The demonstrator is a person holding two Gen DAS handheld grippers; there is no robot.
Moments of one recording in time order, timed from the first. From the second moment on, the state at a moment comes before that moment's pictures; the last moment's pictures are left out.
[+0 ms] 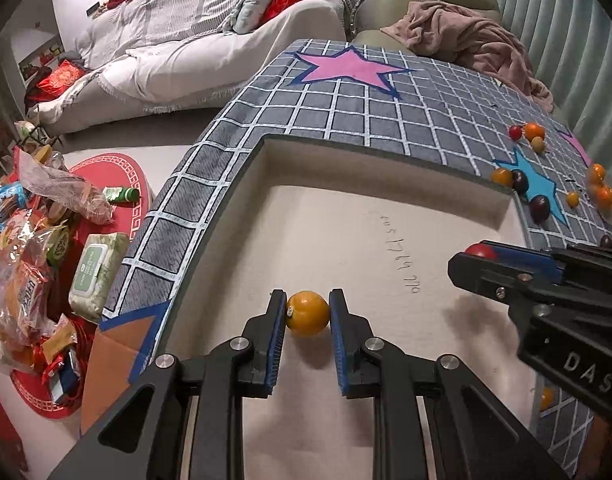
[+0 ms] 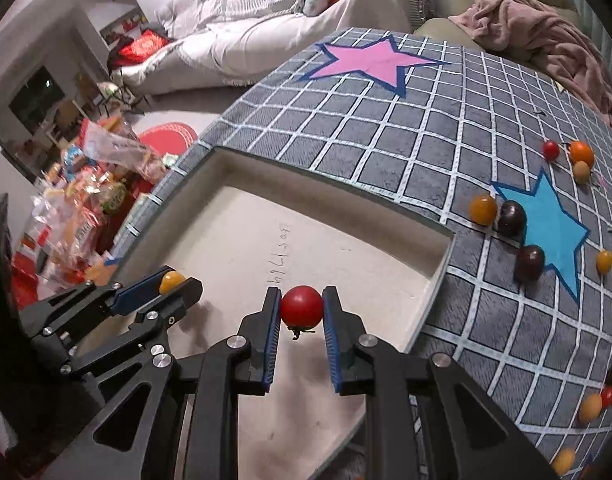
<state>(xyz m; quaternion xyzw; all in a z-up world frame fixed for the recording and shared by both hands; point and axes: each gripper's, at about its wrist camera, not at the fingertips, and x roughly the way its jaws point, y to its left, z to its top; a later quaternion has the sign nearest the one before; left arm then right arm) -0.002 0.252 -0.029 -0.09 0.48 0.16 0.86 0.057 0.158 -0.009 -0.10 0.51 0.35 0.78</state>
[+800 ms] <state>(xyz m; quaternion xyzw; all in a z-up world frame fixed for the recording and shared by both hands) -0.027 0.235 0.008 -0.07 0.43 0.16 0.88 0.051 0.117 0.041 -0.07 0.47 0.33 0.81</state>
